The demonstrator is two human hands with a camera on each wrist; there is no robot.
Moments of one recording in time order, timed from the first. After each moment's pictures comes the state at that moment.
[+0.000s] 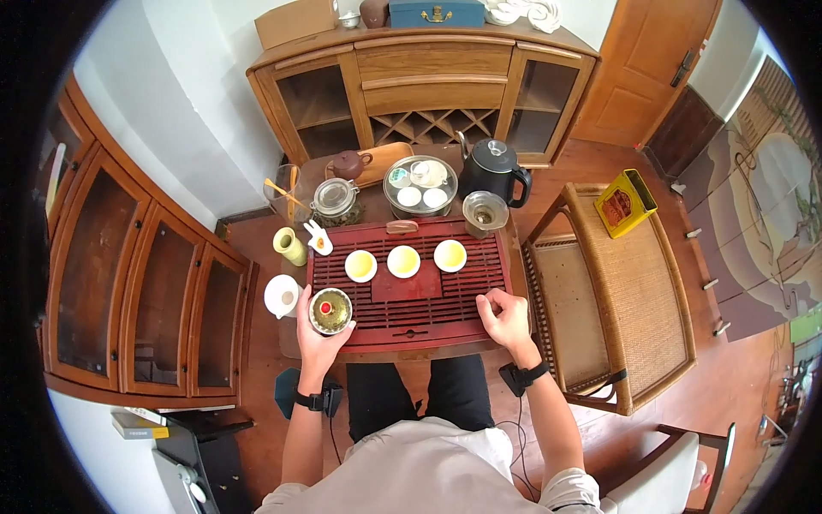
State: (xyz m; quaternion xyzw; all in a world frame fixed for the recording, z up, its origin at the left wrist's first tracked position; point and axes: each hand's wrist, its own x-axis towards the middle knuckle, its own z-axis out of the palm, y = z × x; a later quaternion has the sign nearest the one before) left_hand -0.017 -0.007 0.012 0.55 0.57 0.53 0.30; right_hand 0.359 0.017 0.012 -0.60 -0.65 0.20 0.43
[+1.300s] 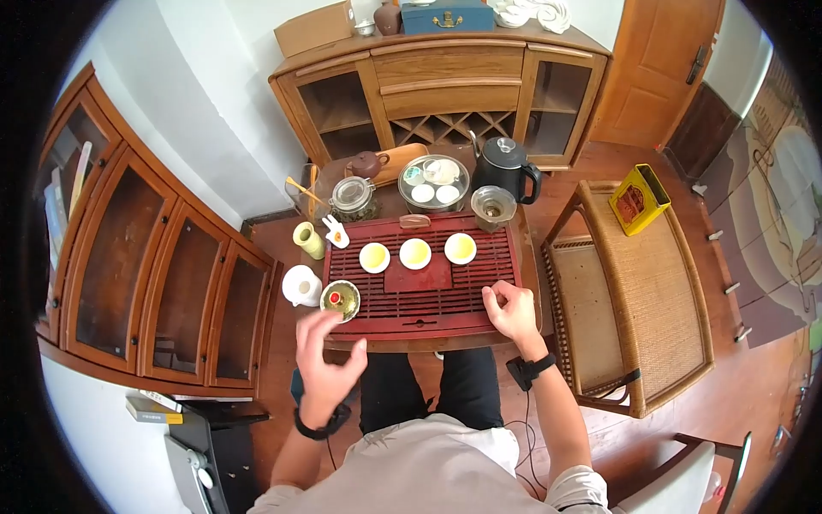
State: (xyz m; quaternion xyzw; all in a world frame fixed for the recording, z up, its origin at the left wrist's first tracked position) left_hand 0.026 -0.077 0.122 0.71 0.52 0.48 0.02; right_hand 0.358 0.017 0.015 -0.58 -0.66 0.20 0.43
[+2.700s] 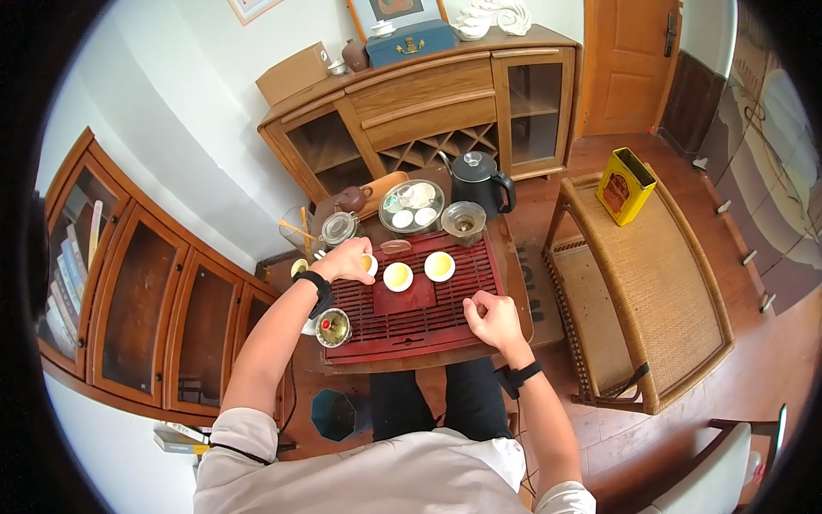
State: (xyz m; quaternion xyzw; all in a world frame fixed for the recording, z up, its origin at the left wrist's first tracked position) left_hand 0.019 0.209 0.083 0.85 0.50 -0.02 0.18; right_hand 0.362 0.015 0.016 -0.57 -0.63 0.24 0.46
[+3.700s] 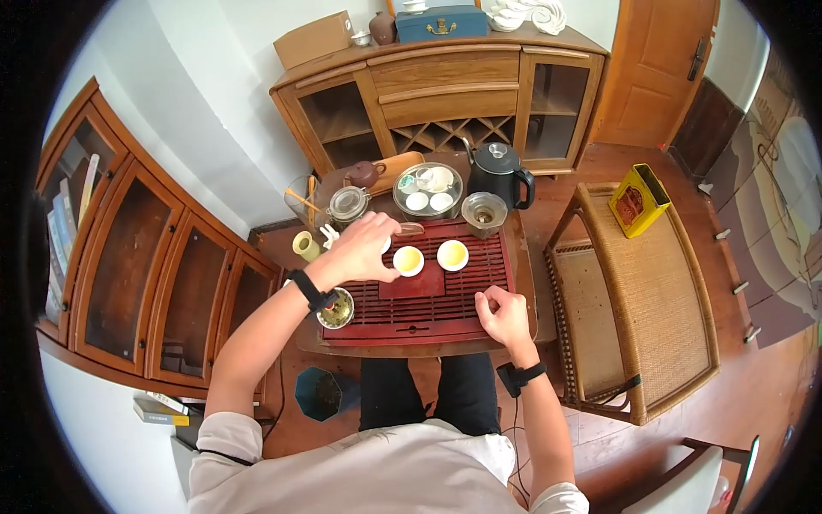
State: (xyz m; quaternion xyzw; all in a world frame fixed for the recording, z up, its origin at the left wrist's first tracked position) left_hand 0.057 0.138 0.138 0.91 0.39 0.10 0.05; right_hand 0.361 0.018 0.011 -0.57 -0.65 0.21 0.46
